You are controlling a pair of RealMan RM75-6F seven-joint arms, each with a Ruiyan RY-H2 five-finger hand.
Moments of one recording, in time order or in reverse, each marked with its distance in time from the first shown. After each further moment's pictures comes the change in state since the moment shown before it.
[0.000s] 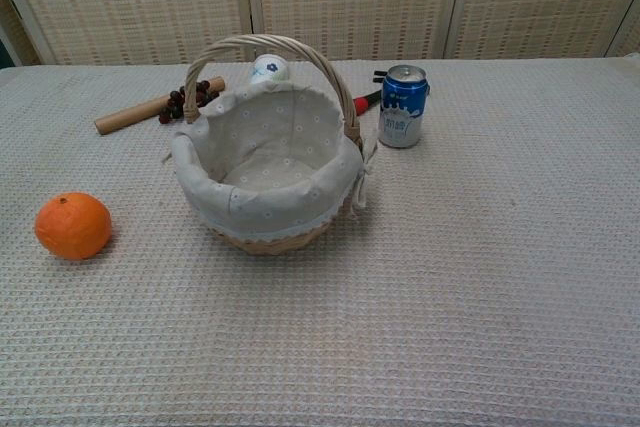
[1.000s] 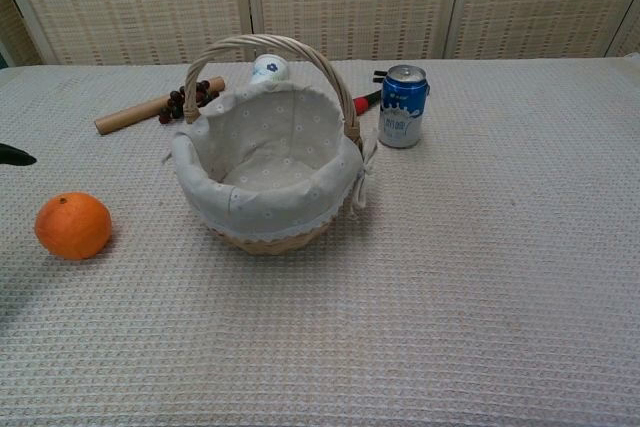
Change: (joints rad) left arm -0.145 -0.003 0.032 -0.100 -0.012 -0.284 0.076; right arm 0.004 -0.011 0.013 0.084 -0.104 0.116 0.238
